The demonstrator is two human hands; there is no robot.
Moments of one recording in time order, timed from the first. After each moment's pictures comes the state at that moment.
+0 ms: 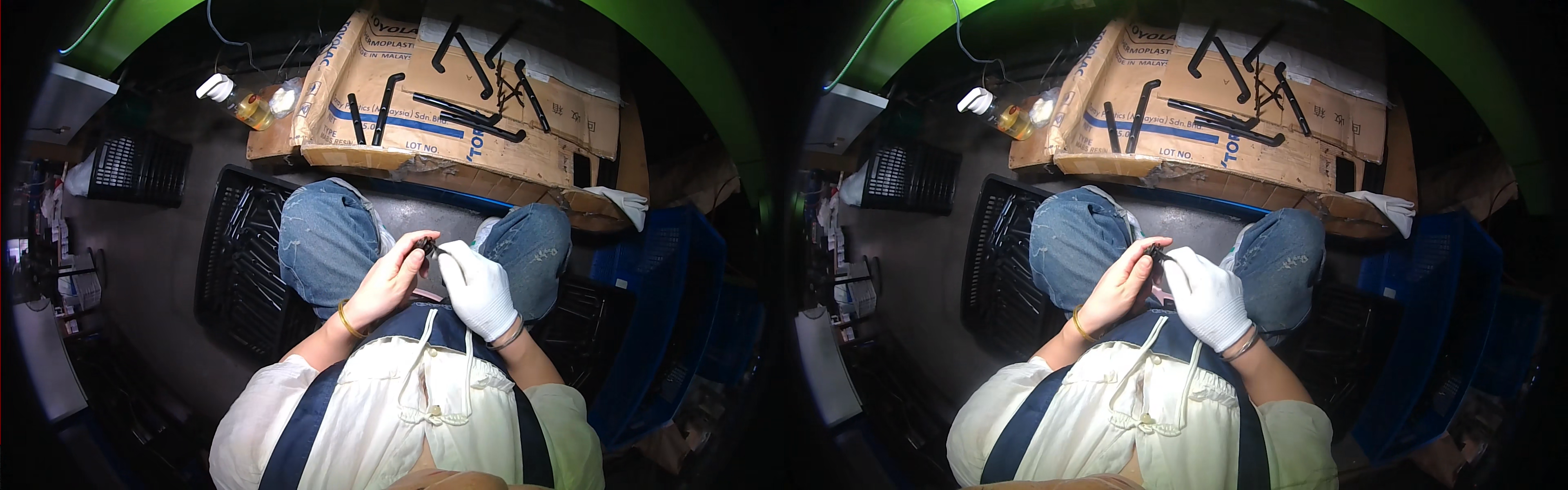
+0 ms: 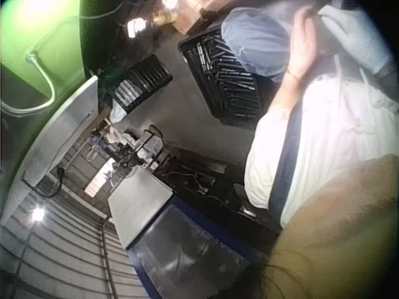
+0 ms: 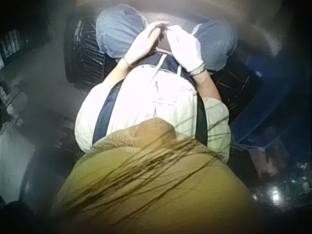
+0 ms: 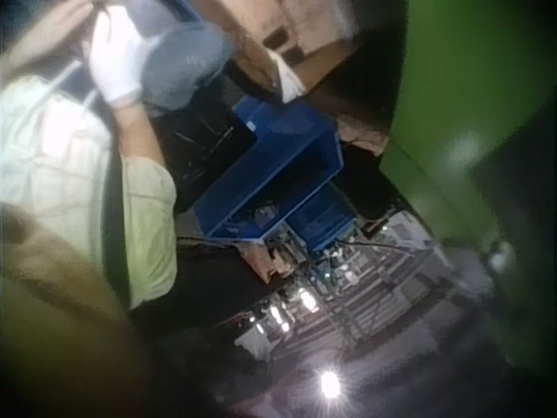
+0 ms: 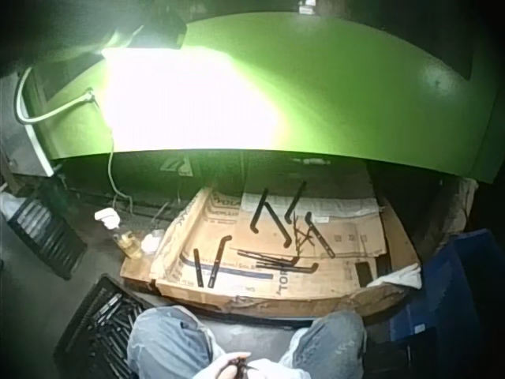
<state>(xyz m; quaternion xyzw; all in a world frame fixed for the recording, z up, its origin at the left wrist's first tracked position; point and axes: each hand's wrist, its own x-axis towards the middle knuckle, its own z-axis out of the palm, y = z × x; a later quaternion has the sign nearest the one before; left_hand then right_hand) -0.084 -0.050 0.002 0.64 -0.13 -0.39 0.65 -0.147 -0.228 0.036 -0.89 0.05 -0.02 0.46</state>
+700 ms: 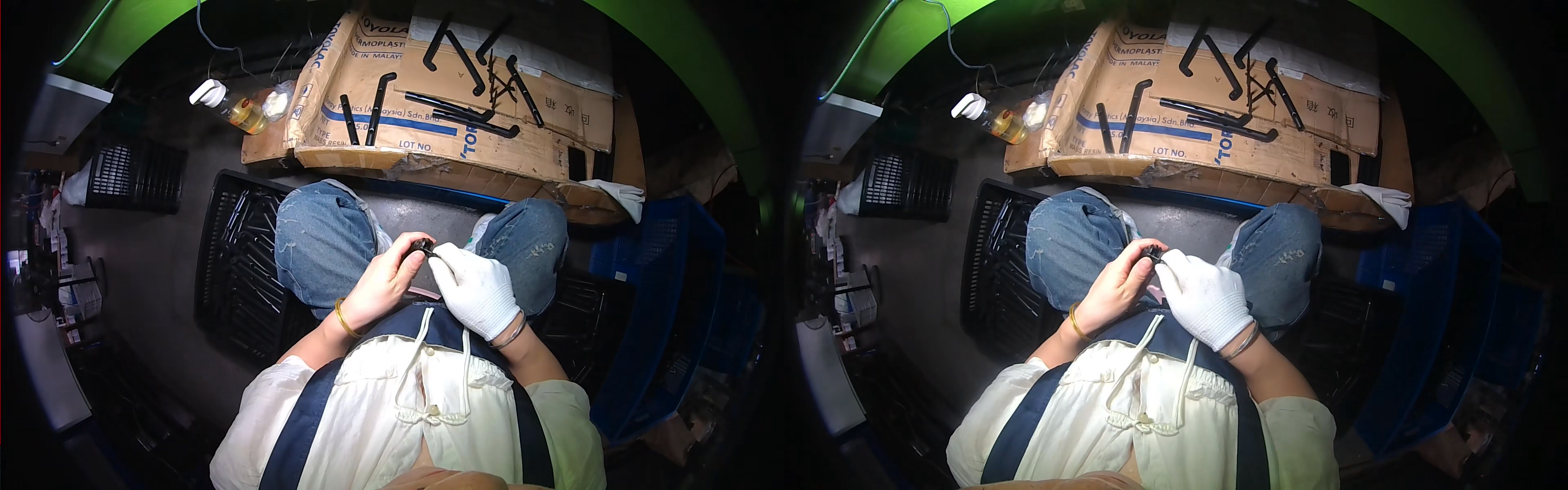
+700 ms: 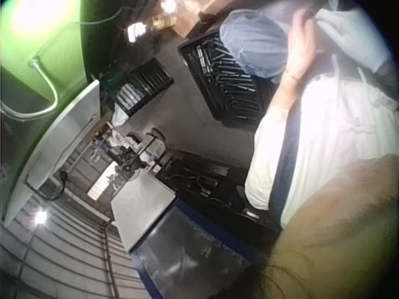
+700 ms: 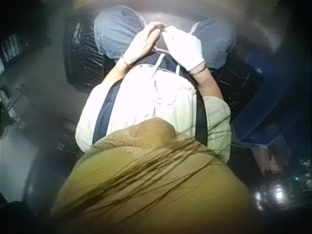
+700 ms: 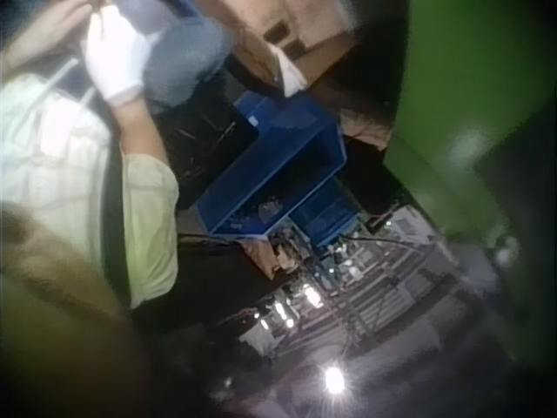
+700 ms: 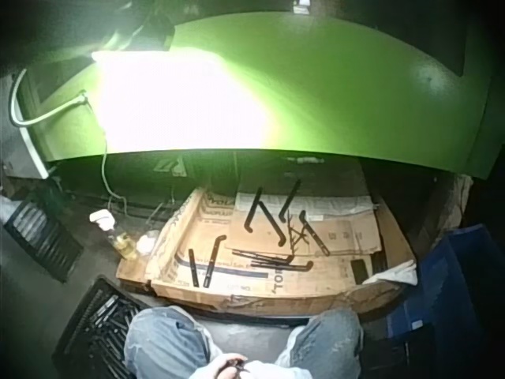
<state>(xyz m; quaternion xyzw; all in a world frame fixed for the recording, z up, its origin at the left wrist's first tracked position) -0.084 -0.056 -0.006 0.73 -0.21 -0.27 0.59 -0.149 -0.230 0.044 -0.94 0.02 0.02 0.34</state>
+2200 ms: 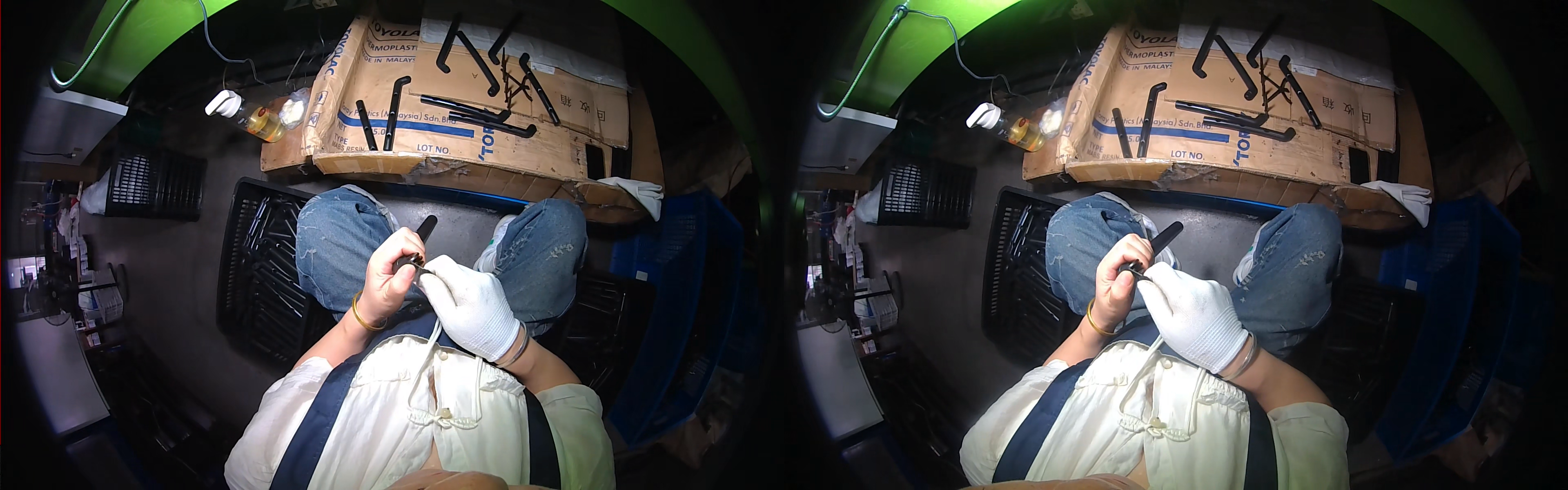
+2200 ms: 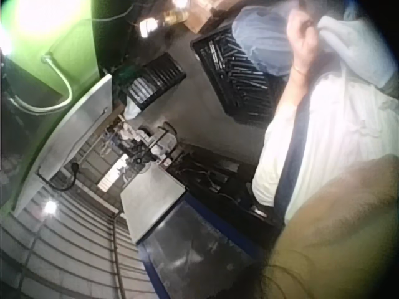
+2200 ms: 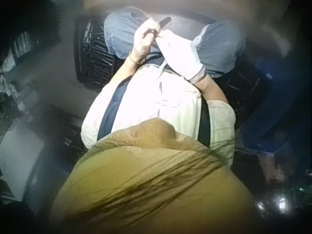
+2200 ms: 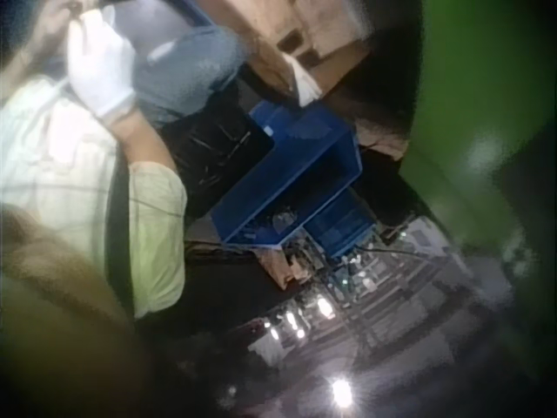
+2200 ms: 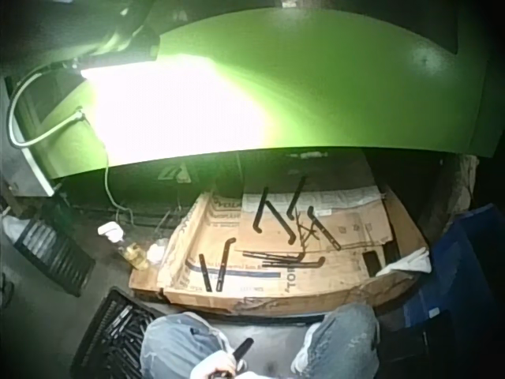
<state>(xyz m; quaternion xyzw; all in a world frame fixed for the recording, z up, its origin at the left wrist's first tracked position) -0.065 -0.047 -0.006 0.63 -0.30 -0.12 0.71 -0.145 -0.205 0.065 -0.86 -0.02 -0.01 0.50</state>
